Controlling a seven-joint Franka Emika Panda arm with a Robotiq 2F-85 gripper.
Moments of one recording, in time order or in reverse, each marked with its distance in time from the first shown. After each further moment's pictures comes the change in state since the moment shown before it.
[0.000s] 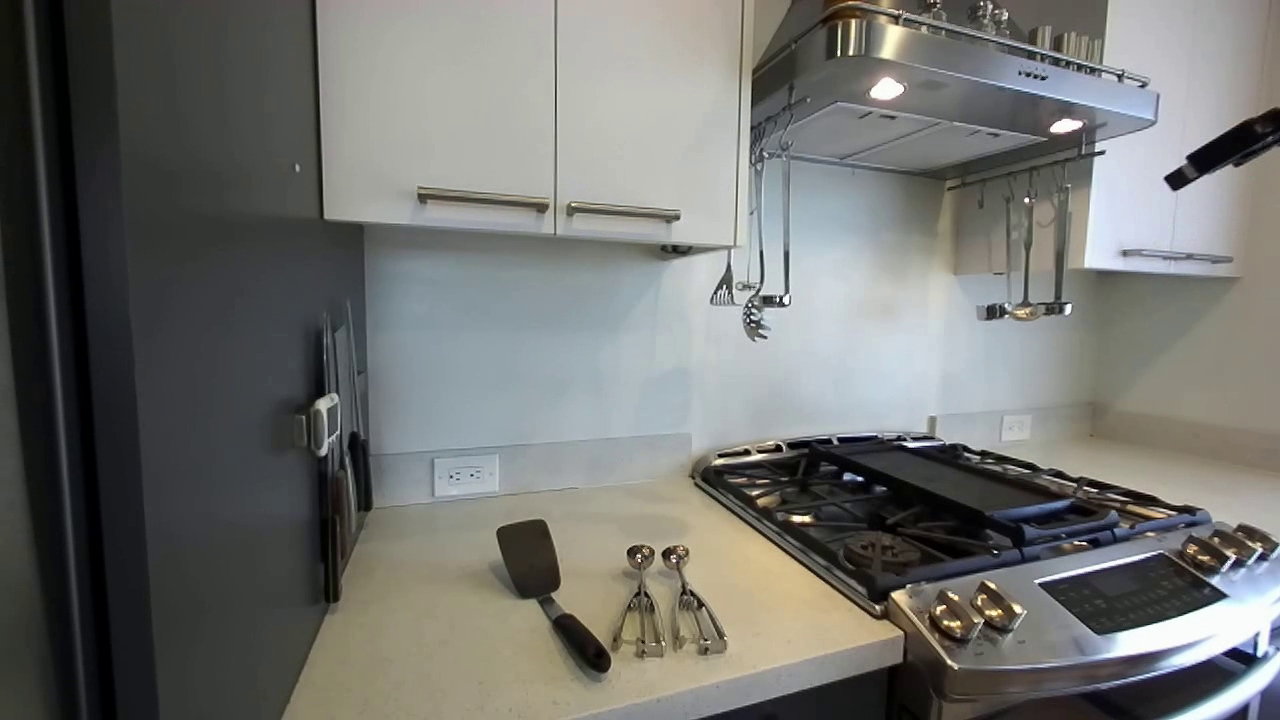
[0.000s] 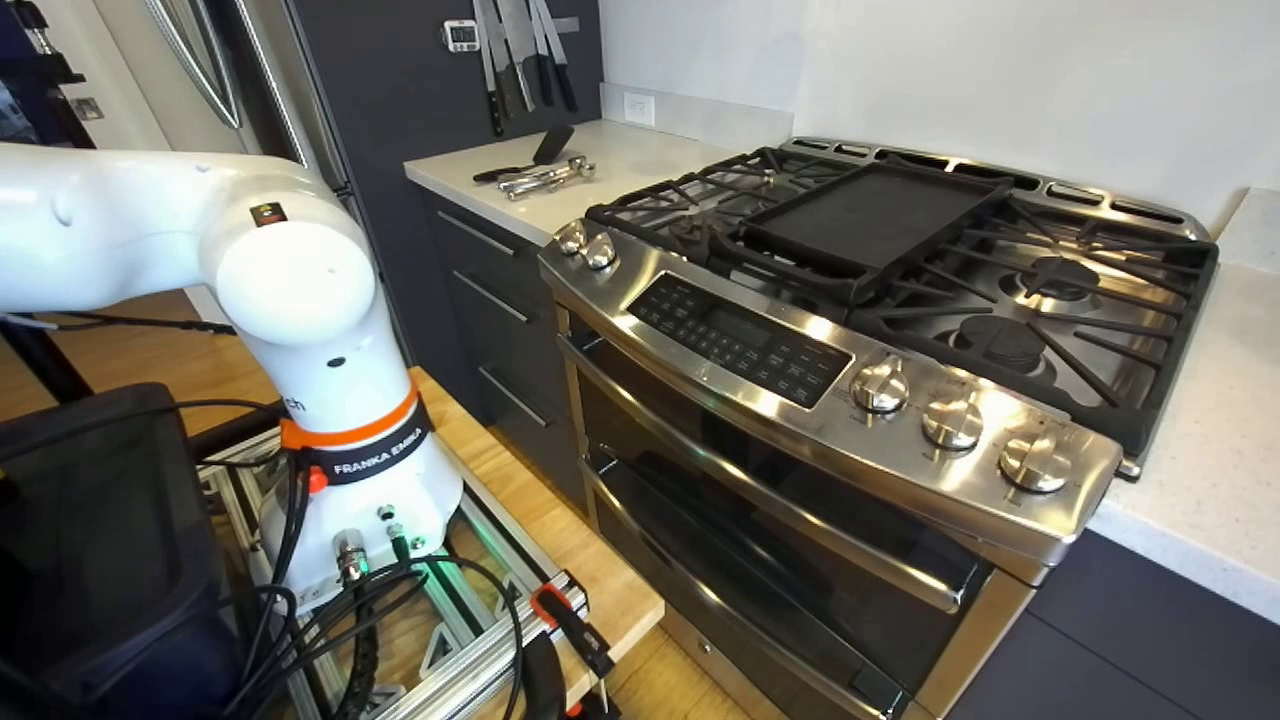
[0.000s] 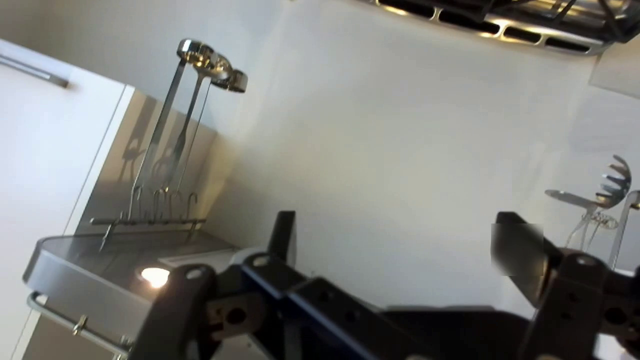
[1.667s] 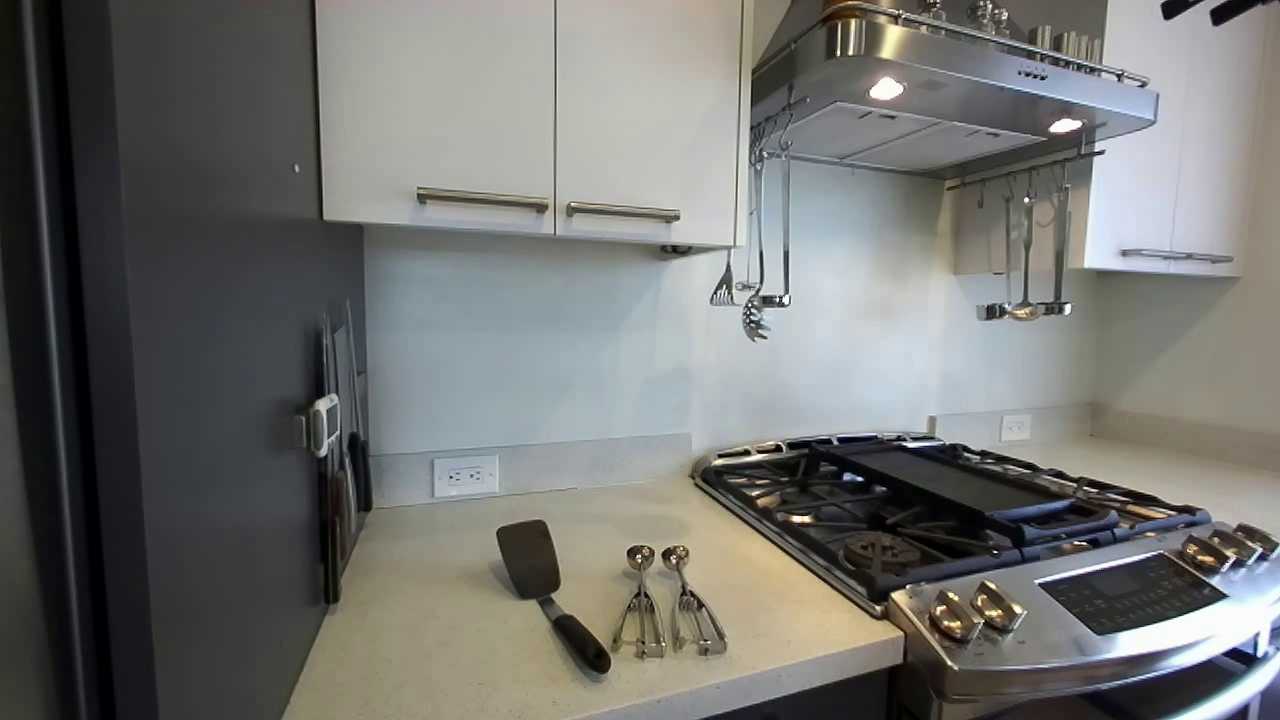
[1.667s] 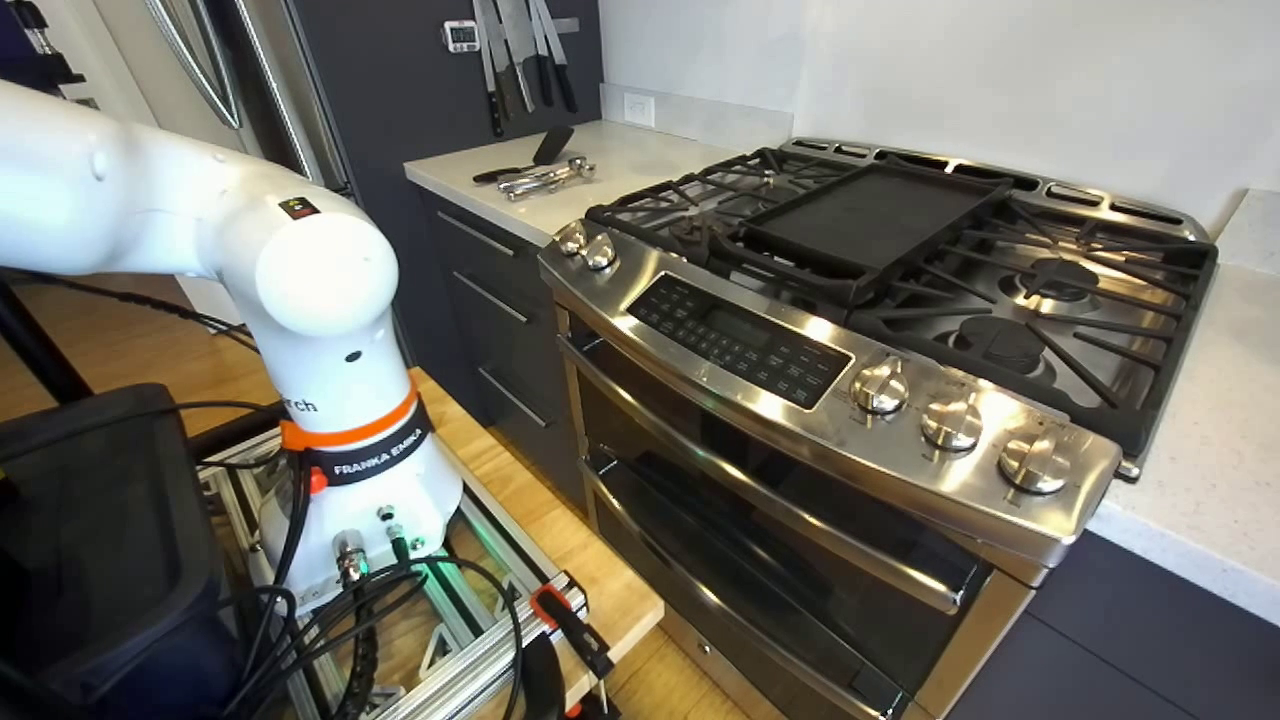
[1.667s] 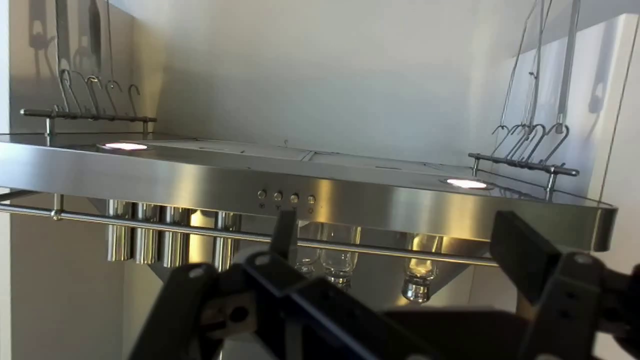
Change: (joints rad) arm 0.196 0.284 -0.075 0.516 0.226 -0.061 0.016
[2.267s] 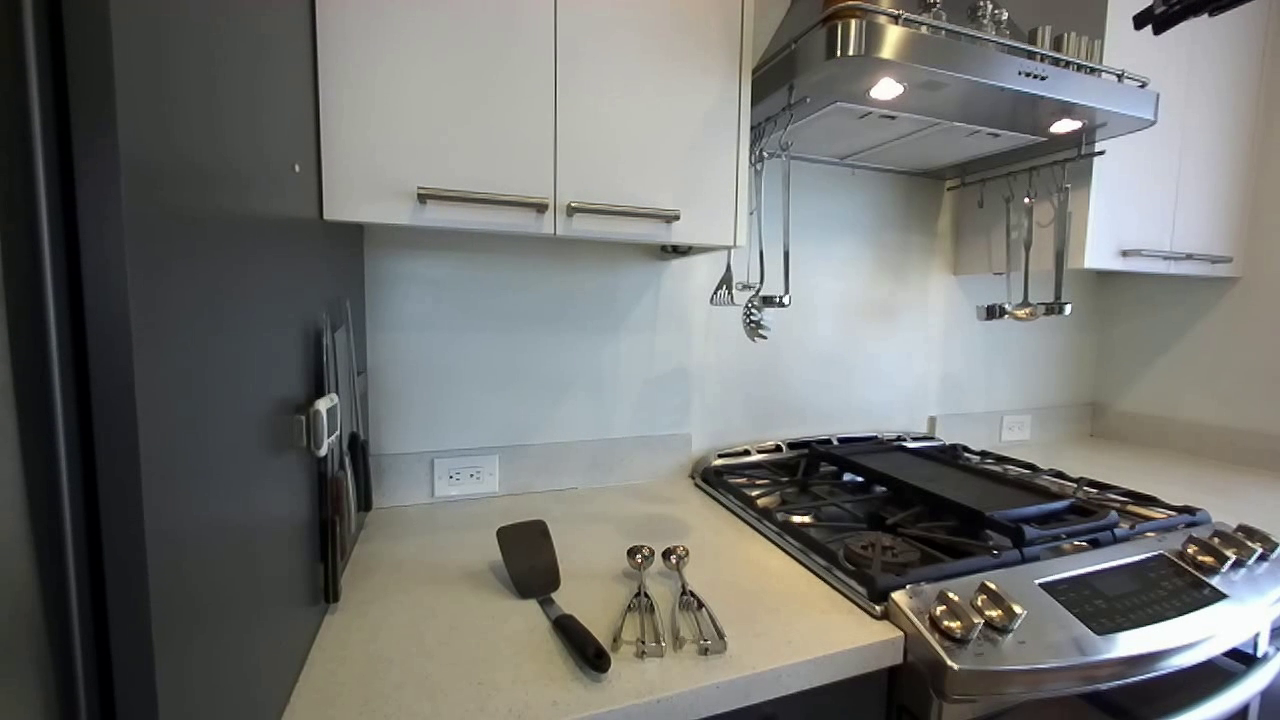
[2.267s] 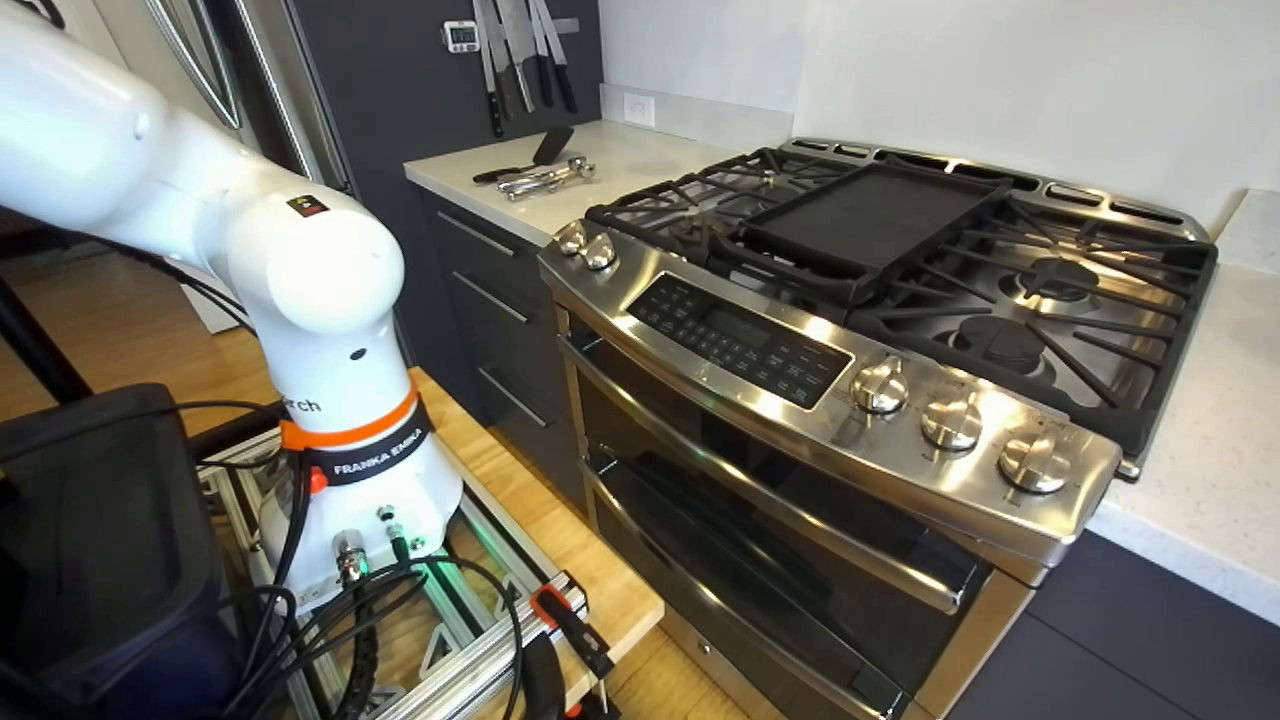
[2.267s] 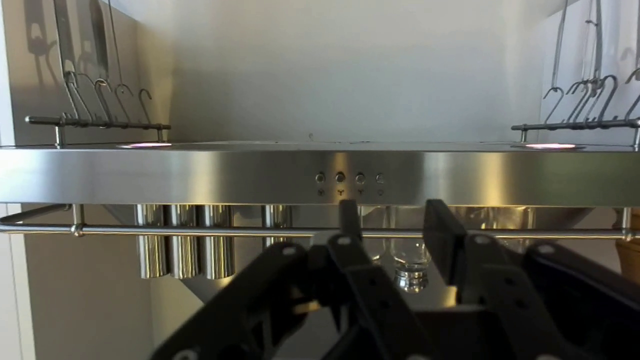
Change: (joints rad) arm 0.058 0.259 -0.133 0.280 0.115 -0.037 -0.050
